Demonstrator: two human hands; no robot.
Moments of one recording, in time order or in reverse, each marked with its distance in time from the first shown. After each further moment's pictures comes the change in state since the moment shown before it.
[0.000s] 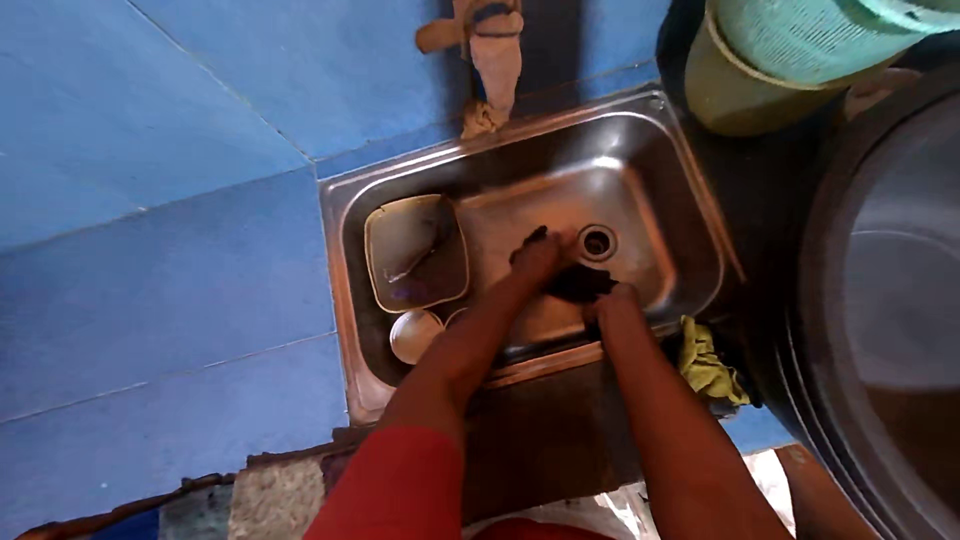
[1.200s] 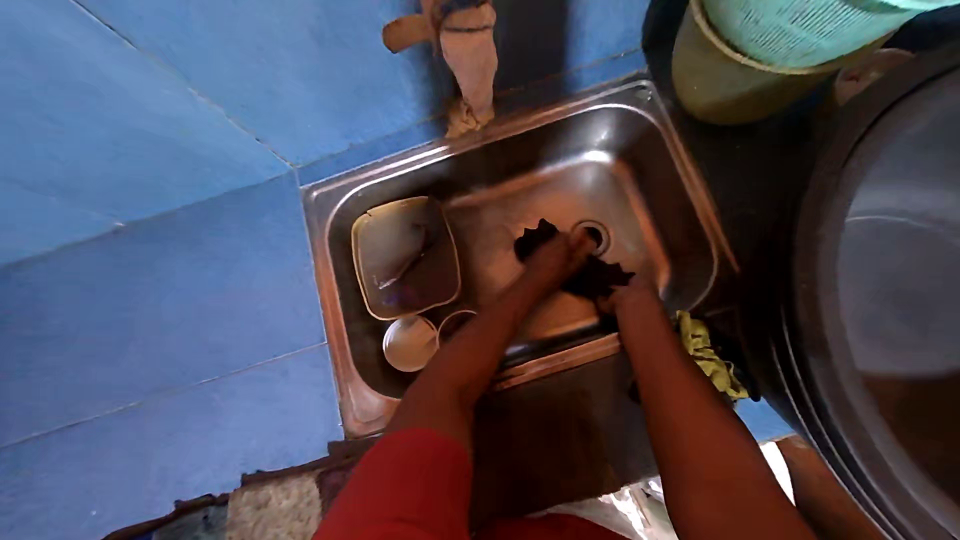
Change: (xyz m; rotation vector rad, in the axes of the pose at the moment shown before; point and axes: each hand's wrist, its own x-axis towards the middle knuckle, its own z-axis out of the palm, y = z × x) left_hand 0.010 0.021 0.019 -0.097 0.000 0.087; right_hand 0.016 -0.024 -0.010 0.078 -0.025 -0.005
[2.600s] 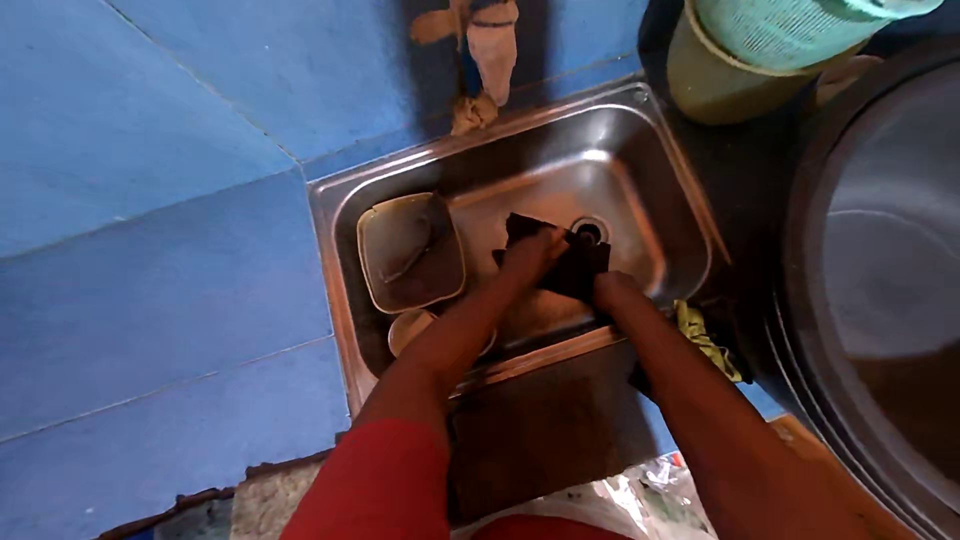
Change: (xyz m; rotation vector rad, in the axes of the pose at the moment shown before) left_hand -0.024 -0.020 -0.025 0.149 -0.049 -0.123; right_hand -0.019 -0.007 -0.005 -2.169 -0.352 -0.509
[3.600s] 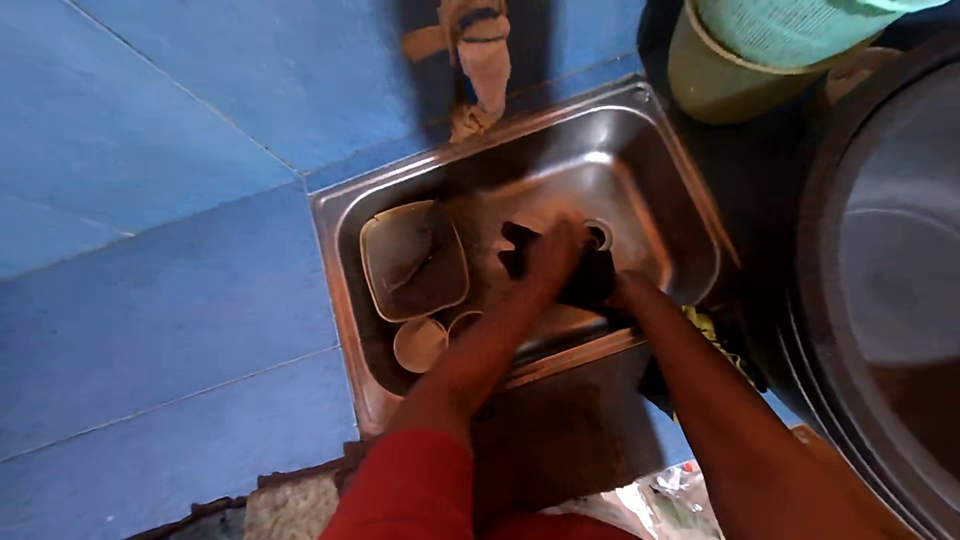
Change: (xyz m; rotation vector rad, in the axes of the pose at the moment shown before) left_hand -0.004 0.049 -0.009 0.027 0.123 -0.113; right_hand 0.020 0.024 -0.008 0.105 -0.007 0.012
